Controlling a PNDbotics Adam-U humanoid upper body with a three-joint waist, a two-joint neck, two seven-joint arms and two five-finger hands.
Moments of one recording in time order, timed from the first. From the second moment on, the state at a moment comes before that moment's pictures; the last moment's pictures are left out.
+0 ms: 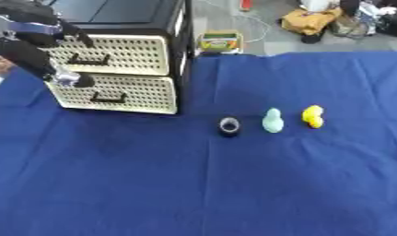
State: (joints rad) left arm -1.02 0.78 -0.29 -1.46 -0.73 -0.15 -0.91; right arm -0.75 -0.74 0.11 -1.72 0.48 0.46 0.26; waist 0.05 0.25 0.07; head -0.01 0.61
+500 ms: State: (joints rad) left arm -1.02 0.77 -0.29 -1.43 -0.77 -0.13 -0.89; right arm -0.75 -0.74 0.11 -1.72 0.48 0.46 0.25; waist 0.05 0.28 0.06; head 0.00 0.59
